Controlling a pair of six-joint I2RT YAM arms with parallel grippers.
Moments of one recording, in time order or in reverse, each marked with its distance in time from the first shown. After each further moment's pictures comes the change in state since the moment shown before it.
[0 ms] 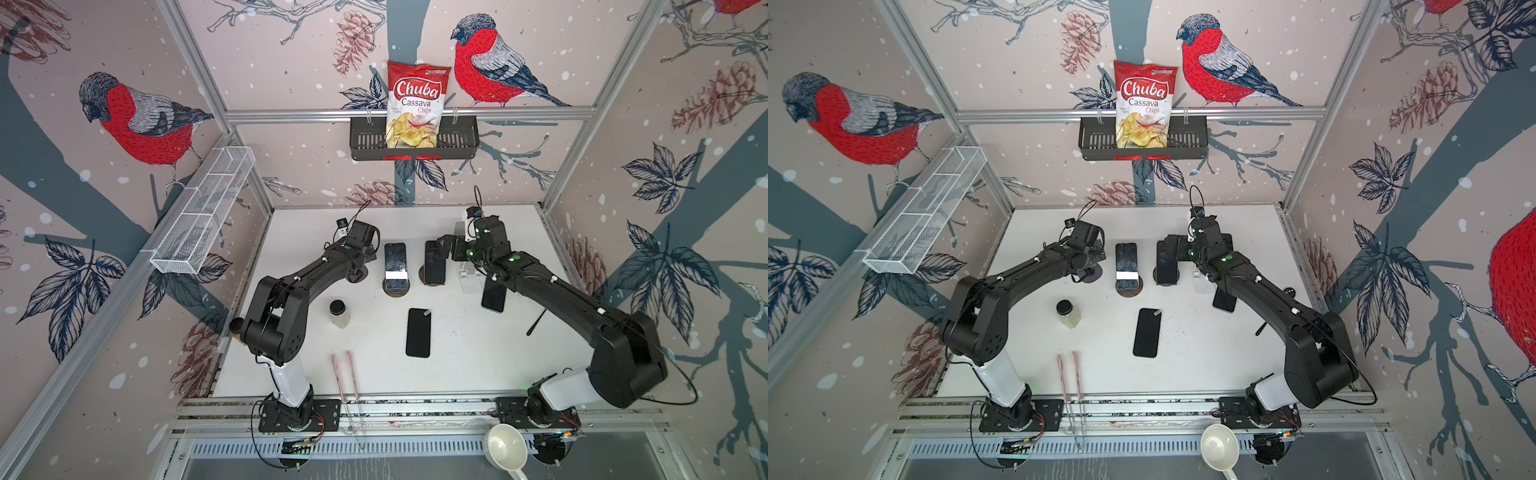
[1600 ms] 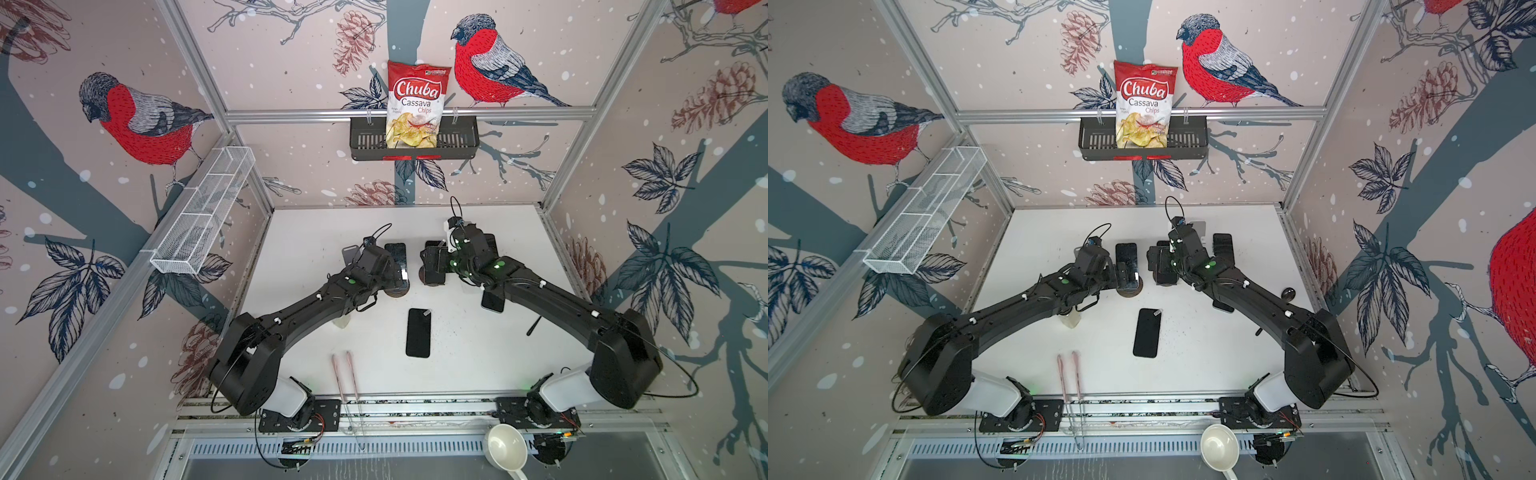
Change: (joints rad) left arm -0.235 -0.262 -0.266 0.165 0.267 0.000; right arm 0.156 0.010 0.023 -0.084 0.058 0.087
